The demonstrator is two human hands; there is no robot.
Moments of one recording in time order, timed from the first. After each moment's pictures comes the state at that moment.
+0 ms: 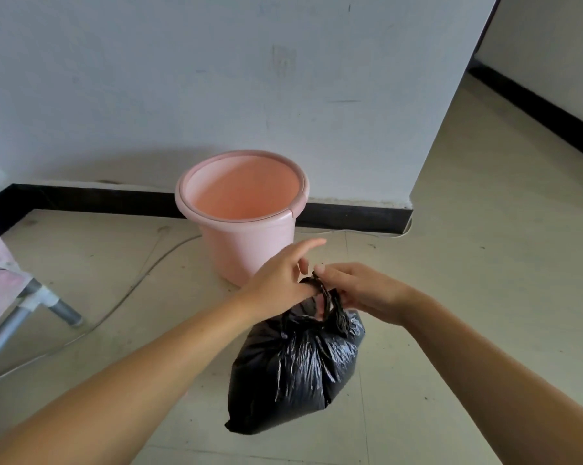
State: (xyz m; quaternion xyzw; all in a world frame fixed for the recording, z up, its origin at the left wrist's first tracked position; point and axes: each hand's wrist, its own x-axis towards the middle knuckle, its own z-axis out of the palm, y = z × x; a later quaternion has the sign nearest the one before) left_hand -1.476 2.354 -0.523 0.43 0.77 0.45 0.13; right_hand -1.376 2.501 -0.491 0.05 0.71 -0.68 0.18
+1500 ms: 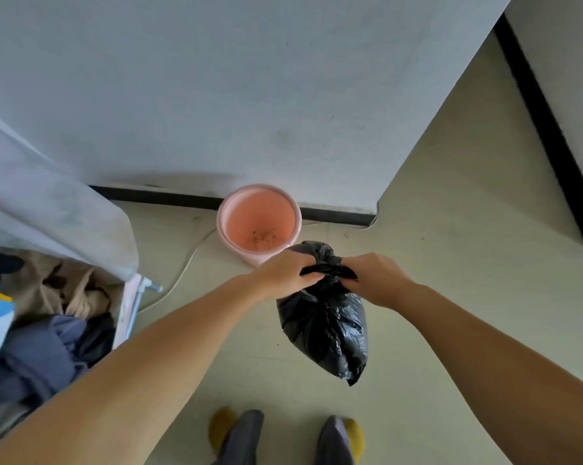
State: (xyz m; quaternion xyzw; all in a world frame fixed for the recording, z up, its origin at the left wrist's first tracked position) left_hand -1.462 2.350 -0.154 0.42 0.81 0.23 0.35; right_hand -1.357 2.520 -0.136 0.06 0.97 -0.15 0.19
